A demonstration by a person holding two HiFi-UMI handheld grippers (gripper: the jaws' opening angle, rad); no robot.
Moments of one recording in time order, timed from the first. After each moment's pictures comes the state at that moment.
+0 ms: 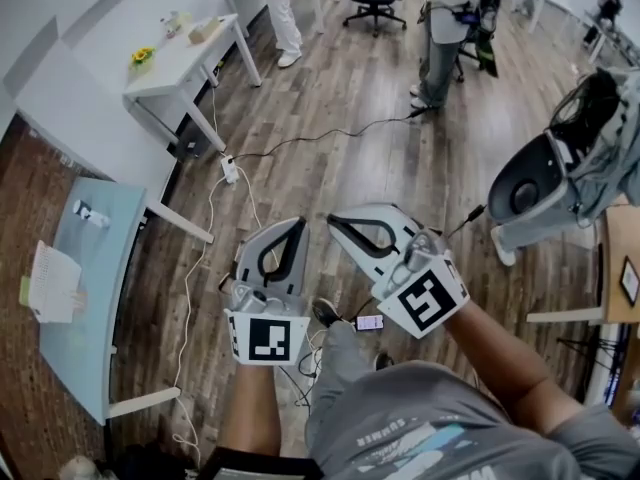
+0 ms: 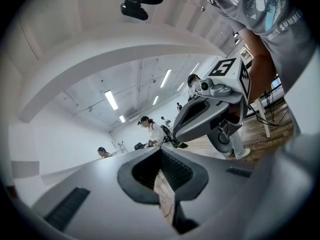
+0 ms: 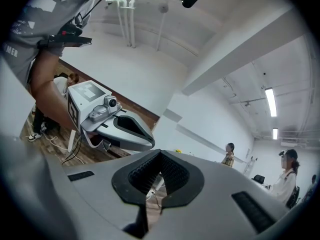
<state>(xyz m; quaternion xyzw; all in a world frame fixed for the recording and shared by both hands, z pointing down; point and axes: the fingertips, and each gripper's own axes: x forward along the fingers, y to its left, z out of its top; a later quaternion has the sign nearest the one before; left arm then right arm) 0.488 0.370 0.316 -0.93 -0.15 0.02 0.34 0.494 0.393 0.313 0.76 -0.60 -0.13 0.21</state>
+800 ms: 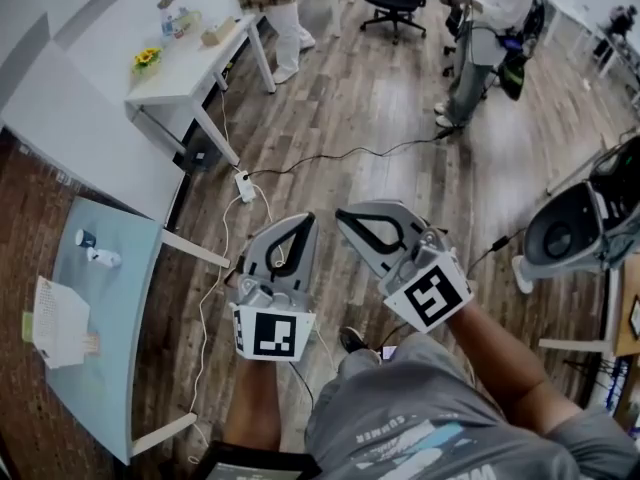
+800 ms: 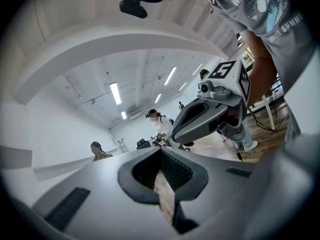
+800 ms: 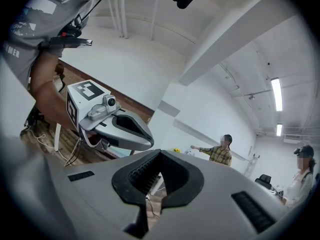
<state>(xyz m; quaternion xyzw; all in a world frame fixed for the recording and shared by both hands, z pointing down) 0.639 0.173 0.314 -0.93 -0.16 0.02 0.32 0.648 0.193 0.313 0.77 -0.59 -0.12 0.21</state>
